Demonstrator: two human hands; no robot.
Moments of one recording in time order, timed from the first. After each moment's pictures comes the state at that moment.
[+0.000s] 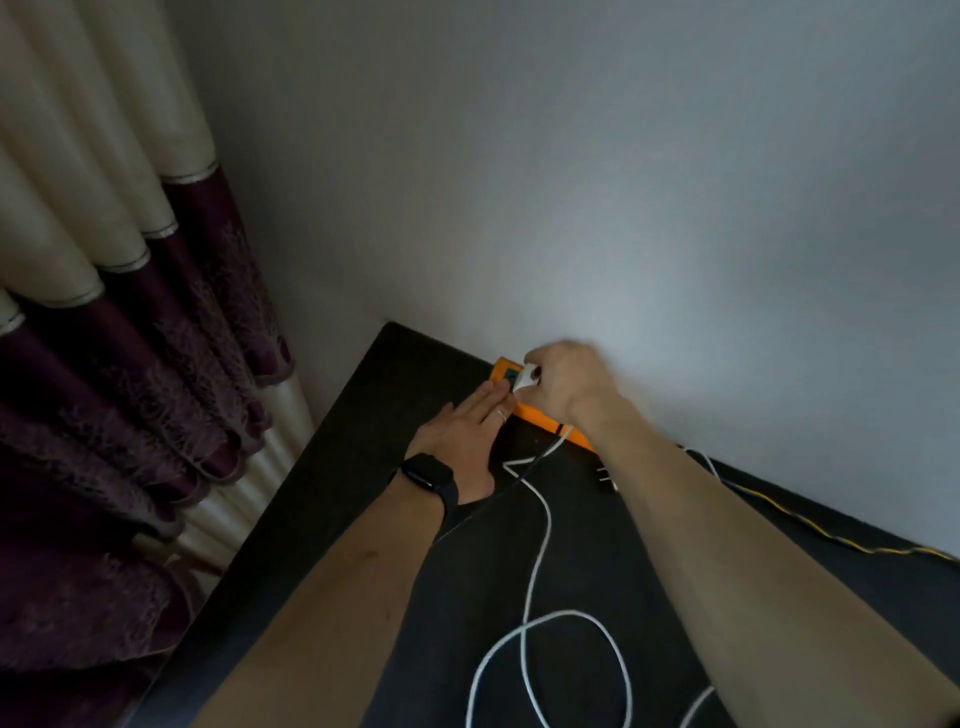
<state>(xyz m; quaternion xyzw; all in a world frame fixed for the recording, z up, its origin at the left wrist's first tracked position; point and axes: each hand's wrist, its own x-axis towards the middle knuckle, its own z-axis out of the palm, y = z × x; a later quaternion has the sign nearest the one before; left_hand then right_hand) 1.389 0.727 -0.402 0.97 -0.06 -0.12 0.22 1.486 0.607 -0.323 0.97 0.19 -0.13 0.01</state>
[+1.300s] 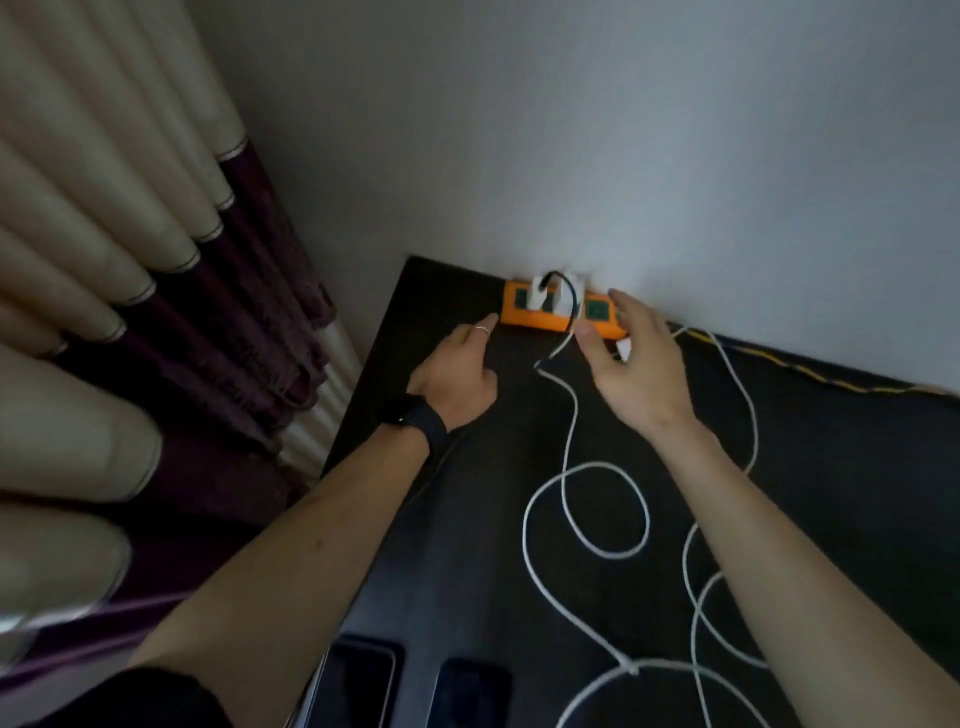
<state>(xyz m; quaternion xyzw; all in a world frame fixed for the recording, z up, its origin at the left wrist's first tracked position) 1.344 0.757 -0.331 0.94 0.02 -0.06 0.32 1.365 0.550 -0.284 0.94 0.03 0.02 -0.34</state>
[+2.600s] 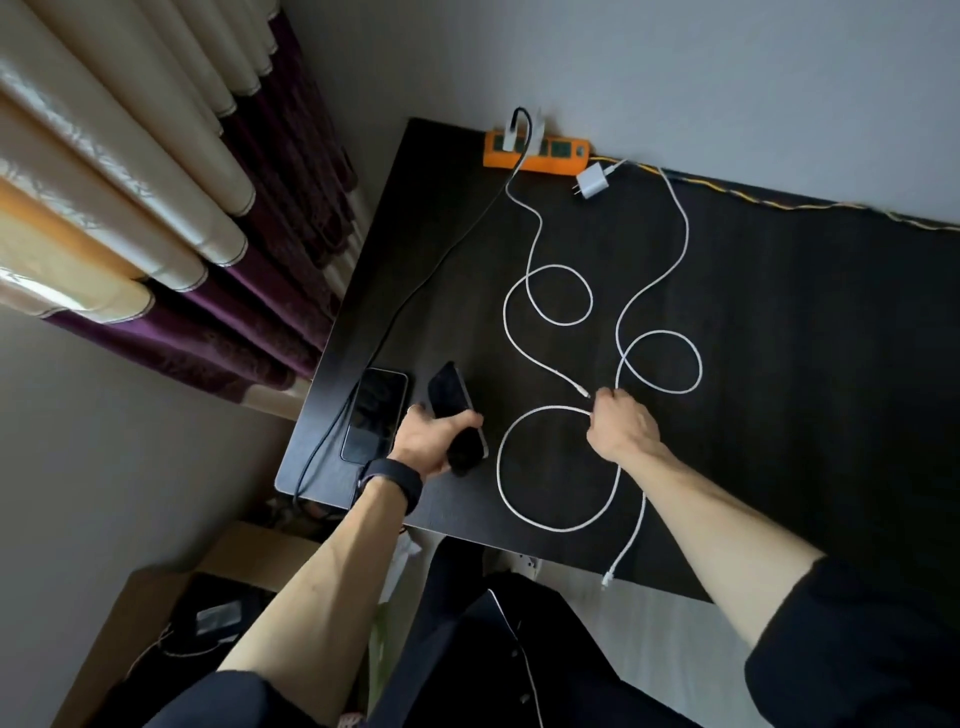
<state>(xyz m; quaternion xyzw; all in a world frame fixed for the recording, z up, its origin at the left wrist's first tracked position) 0.970 0.666 -0.302 0.63 0.43 -0.22 0.61 1.042 0.427 -0.337 0.96 0.00 -0.28 -0.03</state>
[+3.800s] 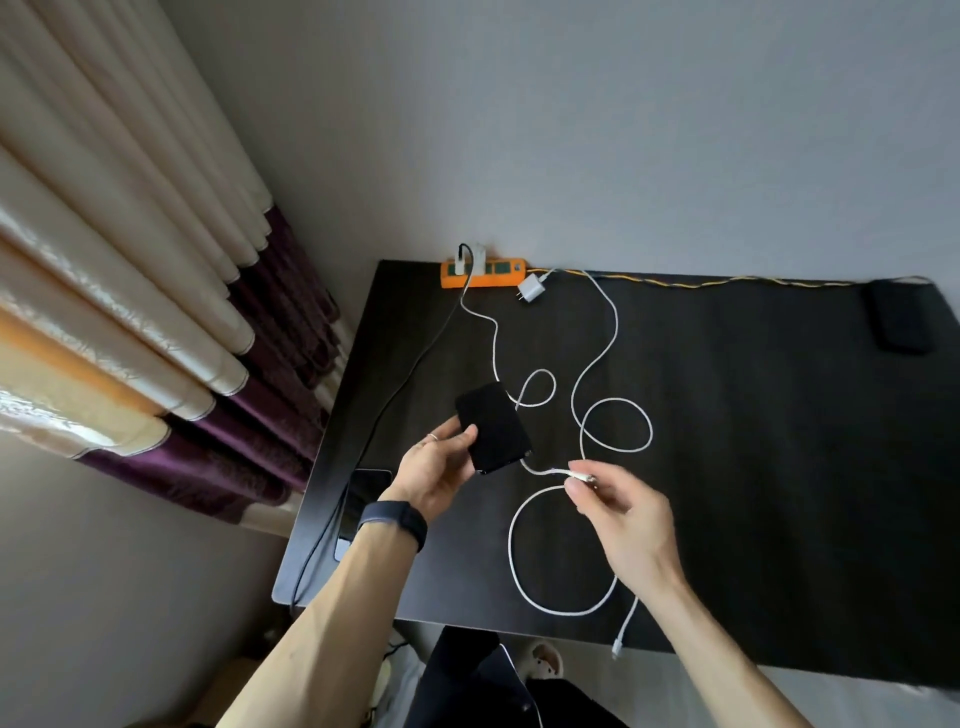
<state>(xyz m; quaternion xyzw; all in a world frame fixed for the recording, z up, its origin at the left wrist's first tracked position) 1.004 0.628 -0.212 0.38 0.32 -0.17 0.85 0.941 0.410 -0.194 0.77 -0.11 -0.04 -0.63</state>
